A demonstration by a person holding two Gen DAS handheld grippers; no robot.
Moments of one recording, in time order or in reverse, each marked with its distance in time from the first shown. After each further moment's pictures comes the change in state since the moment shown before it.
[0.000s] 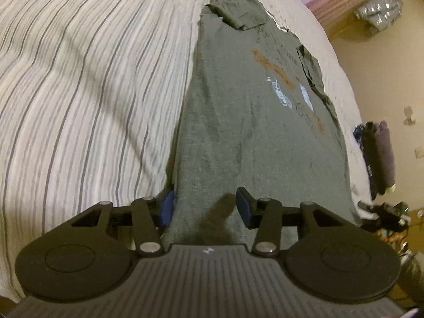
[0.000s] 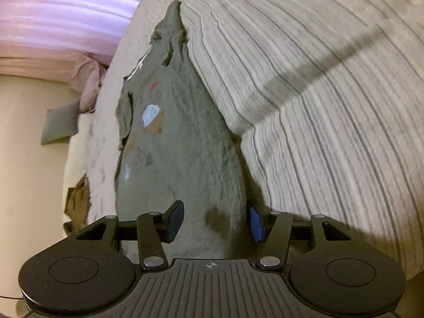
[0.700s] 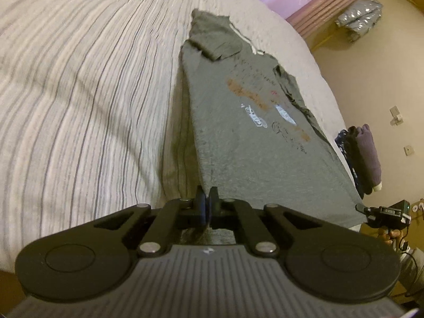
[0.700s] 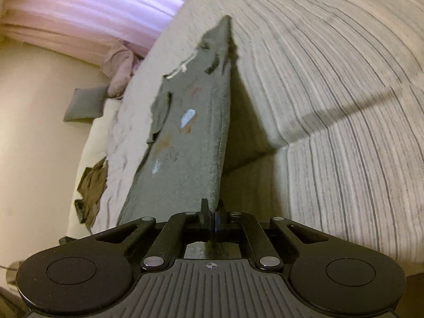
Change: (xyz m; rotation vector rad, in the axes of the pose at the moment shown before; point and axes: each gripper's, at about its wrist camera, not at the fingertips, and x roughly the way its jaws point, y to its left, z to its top) left arm -0.080 -0.027 -0.021 0.107 -0.090 -0.017; right arm -0.054 0.045 -0.015 -0.195 -0.032 0.037
